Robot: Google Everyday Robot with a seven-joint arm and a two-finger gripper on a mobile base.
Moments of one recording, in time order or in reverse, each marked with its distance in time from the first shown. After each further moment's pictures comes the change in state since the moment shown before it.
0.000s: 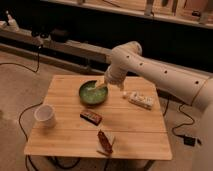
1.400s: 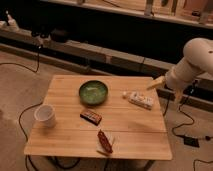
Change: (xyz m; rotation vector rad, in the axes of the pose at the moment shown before) arm -0.047 0.260 -0.148 -0.040 0.012 0.565
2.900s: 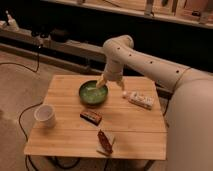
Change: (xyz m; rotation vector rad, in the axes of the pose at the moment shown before) arm -0.096 -0.248 0.143 -0.106 -0.121 -0.491
